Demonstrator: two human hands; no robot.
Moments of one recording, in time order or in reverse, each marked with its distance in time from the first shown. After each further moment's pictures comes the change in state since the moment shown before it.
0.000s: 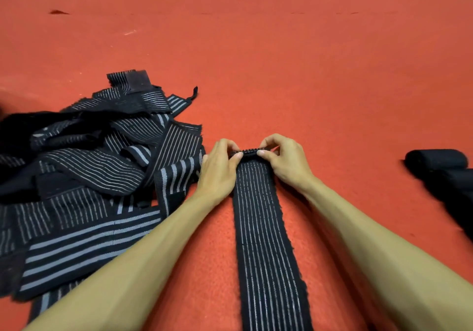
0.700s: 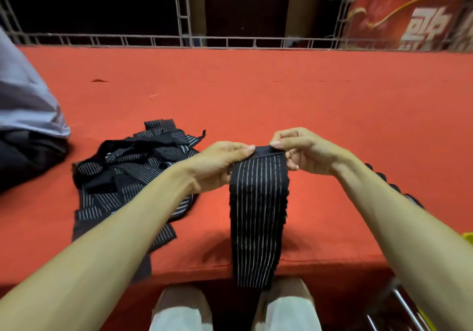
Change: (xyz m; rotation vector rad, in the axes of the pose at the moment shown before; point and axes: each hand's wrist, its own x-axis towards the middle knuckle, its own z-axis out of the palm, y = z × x) left_hand -0.144 0.163 -0.142 -0.786 -0.642 -0.109; right_hand -0.142 -0.159 -0.176 0.695 -0.640 0.000
